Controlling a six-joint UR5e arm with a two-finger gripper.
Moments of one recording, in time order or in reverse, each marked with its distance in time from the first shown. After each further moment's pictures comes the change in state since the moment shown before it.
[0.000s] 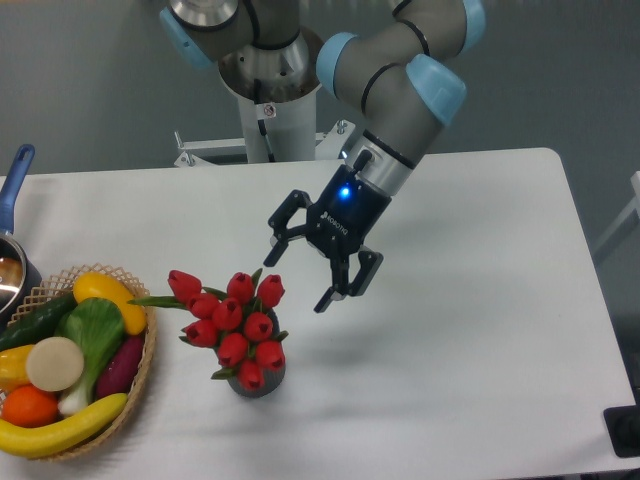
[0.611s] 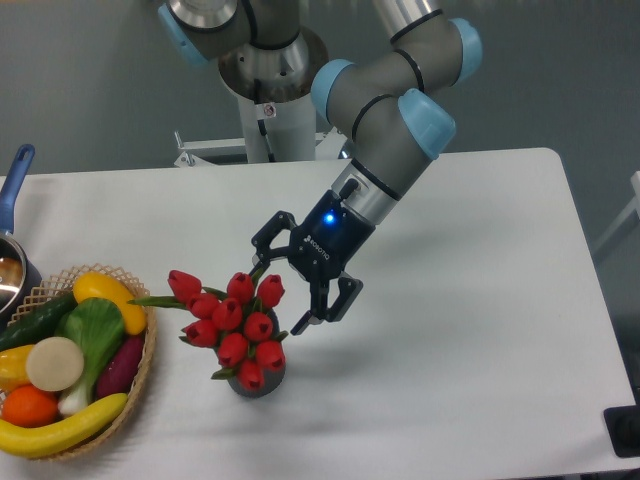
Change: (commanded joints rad) arm -0.020 -0.028 0.003 0.018 -0.029 -0.003
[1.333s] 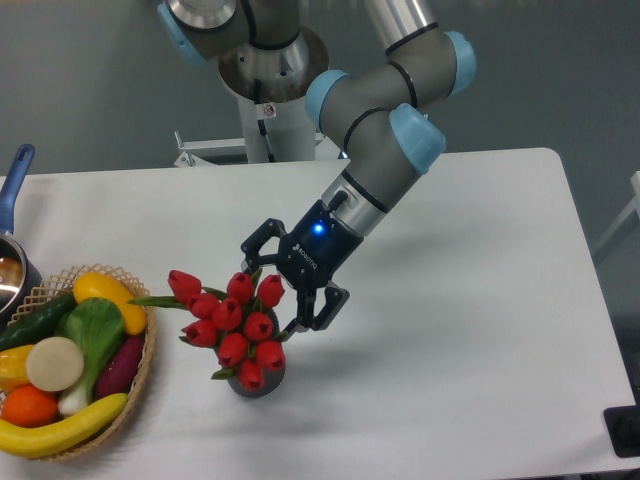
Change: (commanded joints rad) arm -0.022 -0.029 0.000 0.003 -0.021 0.000
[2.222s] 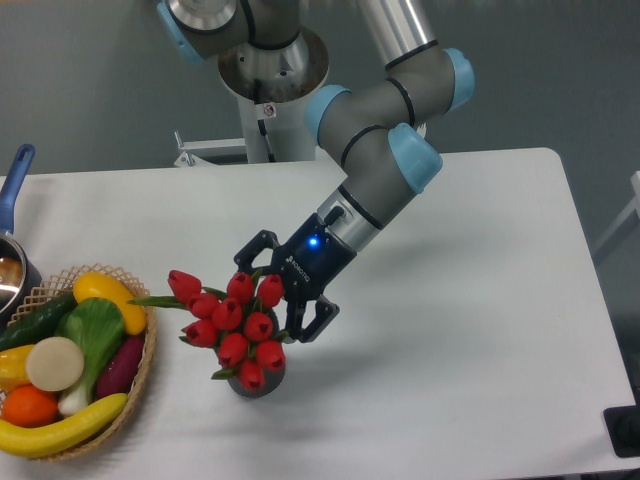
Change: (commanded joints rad) arm -0.008 -0.041 0.026 0.006 -0.028 0.002
